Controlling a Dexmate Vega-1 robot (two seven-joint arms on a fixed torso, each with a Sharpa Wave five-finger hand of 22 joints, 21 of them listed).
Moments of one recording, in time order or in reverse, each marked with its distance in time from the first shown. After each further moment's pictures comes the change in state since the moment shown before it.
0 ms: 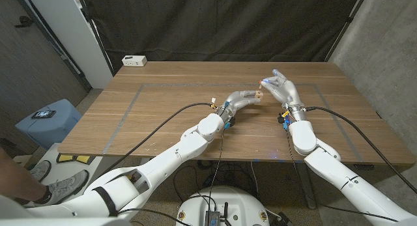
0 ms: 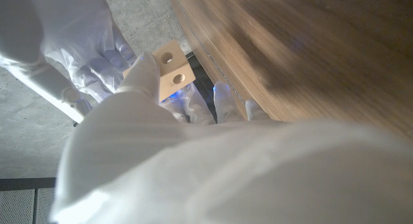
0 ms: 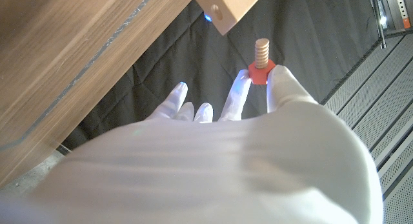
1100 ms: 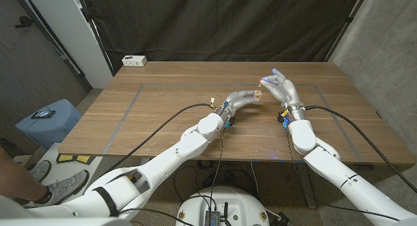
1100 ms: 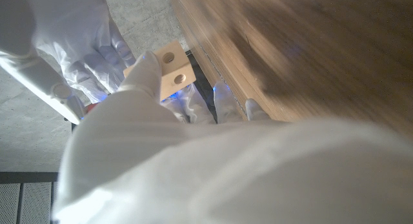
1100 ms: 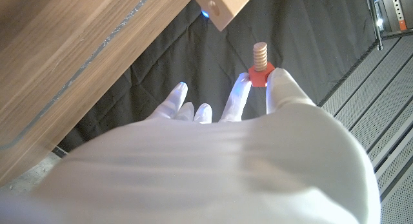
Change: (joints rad) left arm 0.001 -0.009 -0.014 0.003 -0.039 0.026 -0.009; left_hand 0.012 0.001 0.002 0.002 -0.002 0.000 0.000 0.004 0.000 -0.003 0.003 -0.003 0.000 -0.005 0.005 0.000 0.000 0.000 0.000 0.000 0.000; right arm 0.014 0.001 -0.005 0.012 0.001 0.004 0.011; right_hand -0.008 0.019 -0.020 -0.012 0.022 -0.037 -0.019 -0.004 0.010 -0.015 0.007 0.000 -0.001 -0.004 0.004 0.000 0.000 -0.004 -0.004 0.000 0.000
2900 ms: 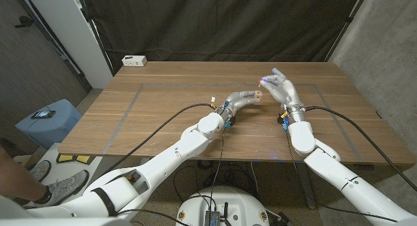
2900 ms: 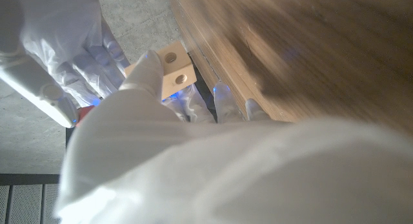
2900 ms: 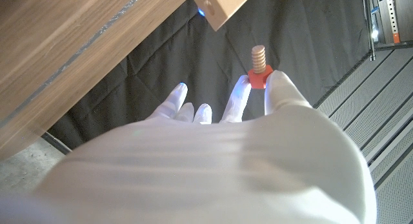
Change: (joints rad) left arm 0.007 0.014 0.001 -0.057 -0.022 0.067 0.001; left_hand 0.022 0.004 0.002 0.002 0.001 0.000 0.000 -0.001 0.000 -0.007 0.003 0.000 0.007 -0.005 -0.005 0.000 0.000 0.000 0.000 0.000 0.000; right arm -0.014 -0.009 -0.007 -0.023 -0.090 -0.015 -0.057; right_hand -0.019 0.029 -0.021 -0.004 0.022 -0.028 -0.022 -0.008 -0.014 -0.009 -0.002 0.000 0.000 -0.004 -0.004 0.000 0.000 -0.011 0.000 0.000 0.000
